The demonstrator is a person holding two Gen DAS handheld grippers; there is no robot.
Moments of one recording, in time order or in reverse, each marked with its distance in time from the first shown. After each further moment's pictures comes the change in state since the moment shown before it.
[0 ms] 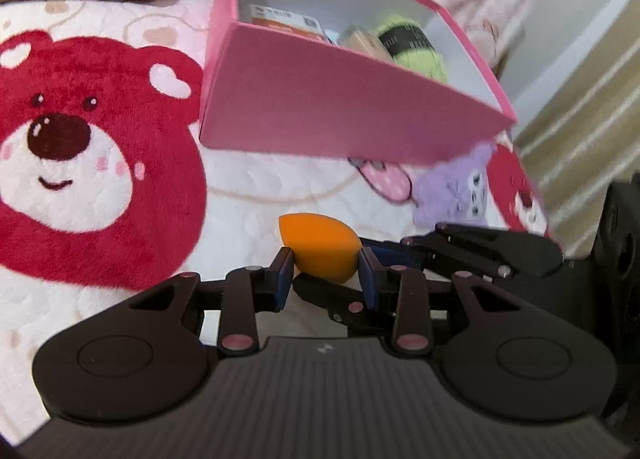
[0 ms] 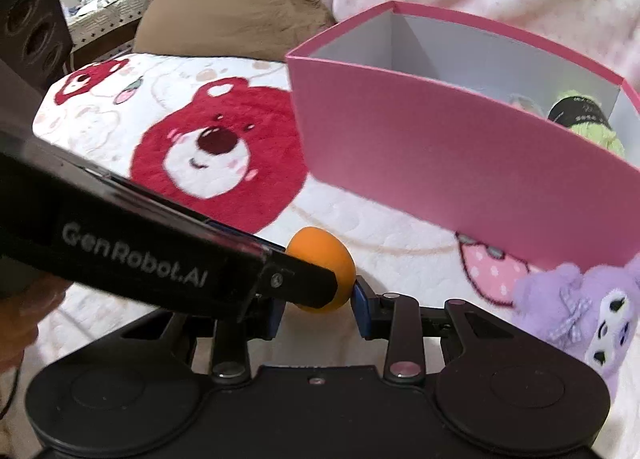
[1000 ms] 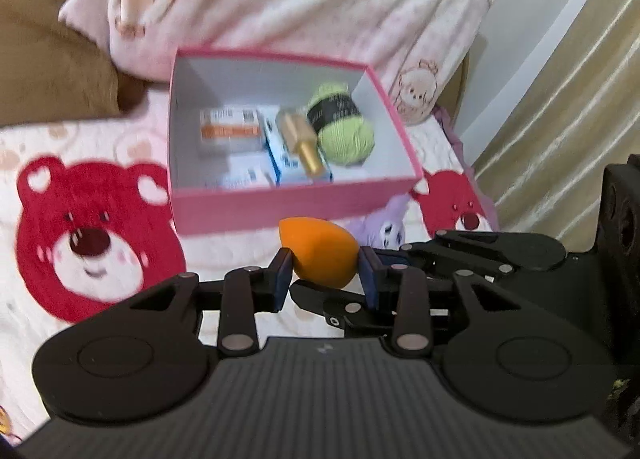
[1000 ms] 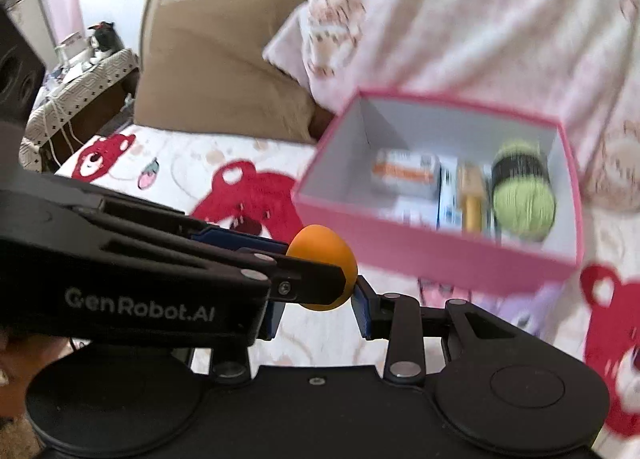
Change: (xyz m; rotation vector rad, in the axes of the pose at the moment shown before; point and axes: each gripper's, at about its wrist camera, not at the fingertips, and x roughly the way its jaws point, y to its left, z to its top) left arm -0.101 -0.095 0.074 0.101 -0.012 0.049; right arm -0.117 -0.009 0.083 0.153 -0.022 0.016
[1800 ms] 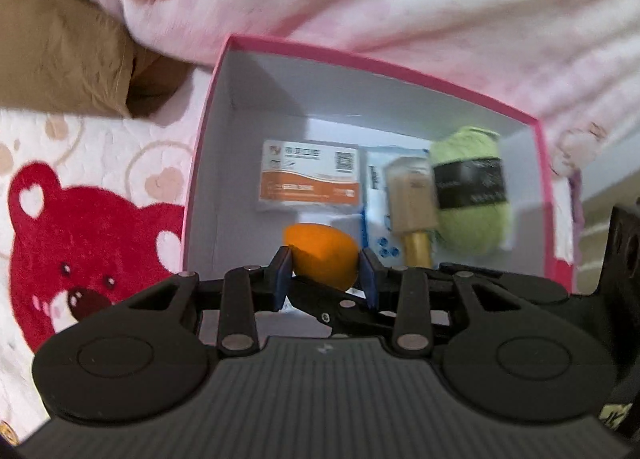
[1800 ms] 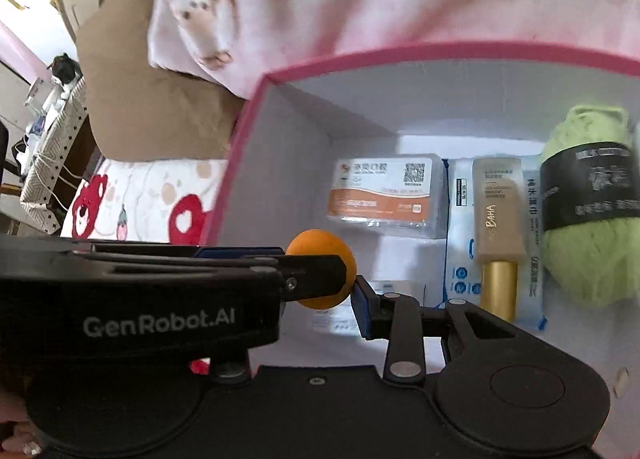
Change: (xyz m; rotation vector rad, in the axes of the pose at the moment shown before) left arm 0.157 0.078 0.116 -0.293 0.230 0.221; right arm 0.174 -0.123 0.093 0.283 0.272 0.213
